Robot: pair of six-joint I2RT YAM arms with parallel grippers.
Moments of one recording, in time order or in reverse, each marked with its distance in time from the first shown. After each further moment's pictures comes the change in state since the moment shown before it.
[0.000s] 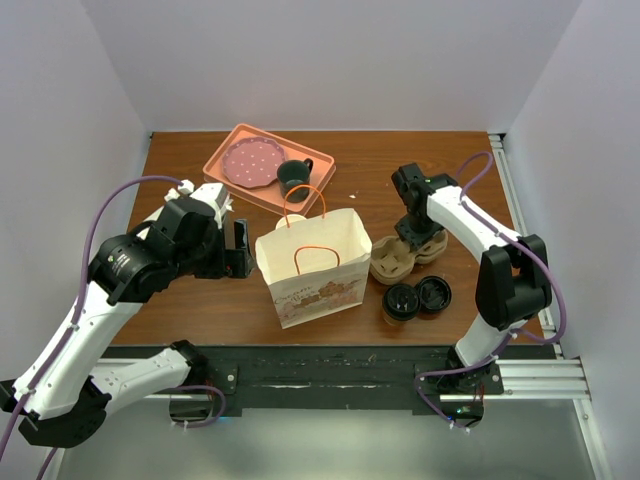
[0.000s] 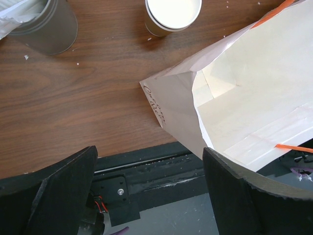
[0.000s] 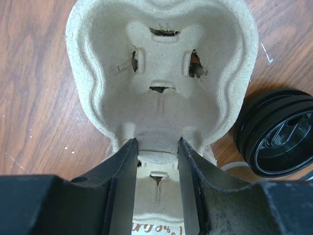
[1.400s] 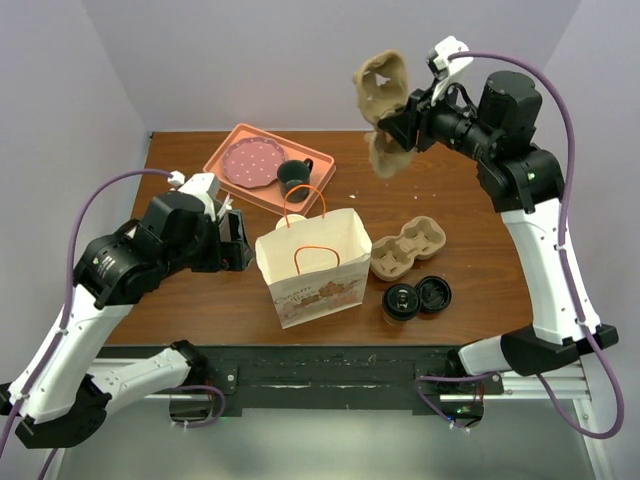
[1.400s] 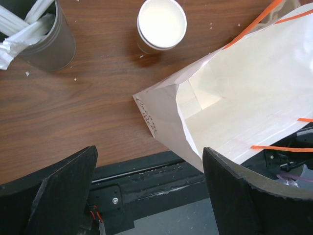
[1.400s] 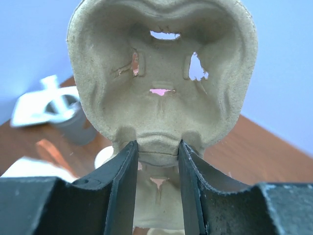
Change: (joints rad) left arm 0.000 0.002 0.074 0.008 -0.010 0.000; right arm 0.005 -0.285 0.637 0.365 -0.708 -1.321
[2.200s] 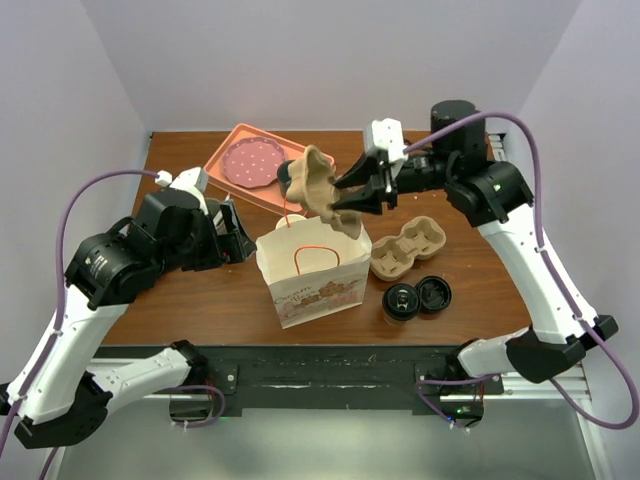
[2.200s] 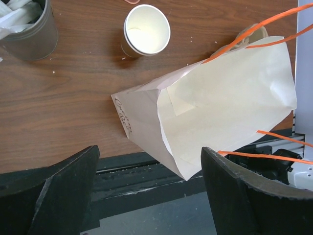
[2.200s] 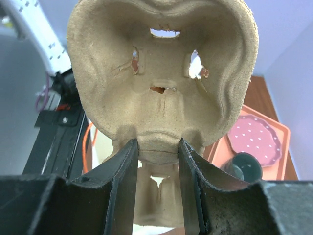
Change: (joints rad) left arm 0.000 0.023 0.080 -0.019 0.011 -0.169; right arm 0.168 -0.030 -0.148 -0.051 -0.645 -0.445
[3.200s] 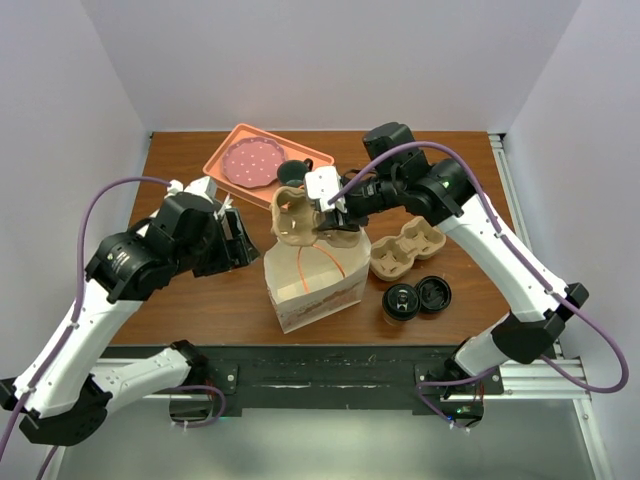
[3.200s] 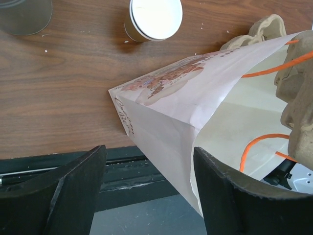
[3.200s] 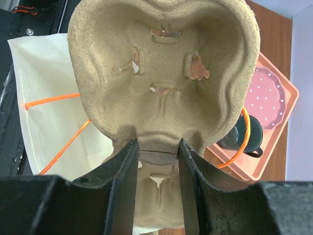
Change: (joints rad) left arm 0.000 -0.018 -0.133 0.043 0.018 -0.078; right arm 0.240 0.138 0.056 -0.306 0.406 -0.389
